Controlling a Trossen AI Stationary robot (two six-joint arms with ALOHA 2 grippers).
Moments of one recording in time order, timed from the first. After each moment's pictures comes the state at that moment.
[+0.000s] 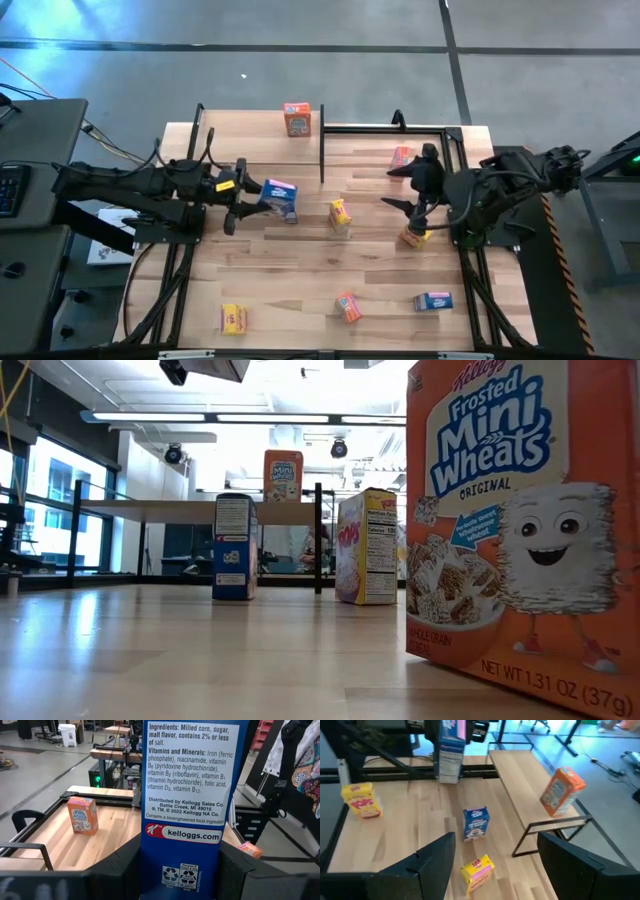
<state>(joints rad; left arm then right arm) -0.09 0.76 0.72 -0.11 -0.04 -0.09 0.39 1.24 1.64 -0.97 0.57 0.21</state>
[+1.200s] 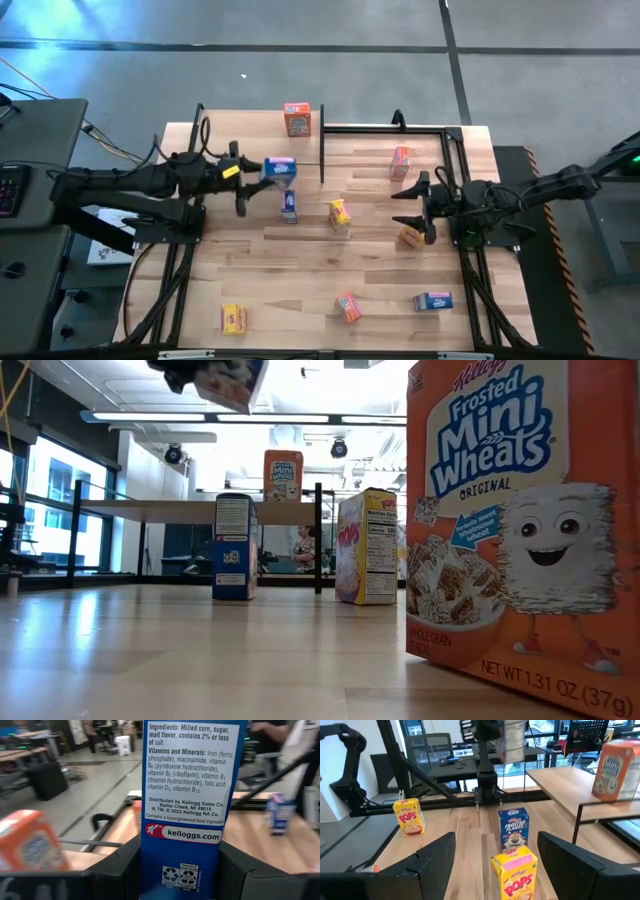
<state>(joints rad) 0.05 0.76 0.72 -0.11 -0.21 0.07 0.24 0.55 0.41 0.05 0.24 0.11</state>
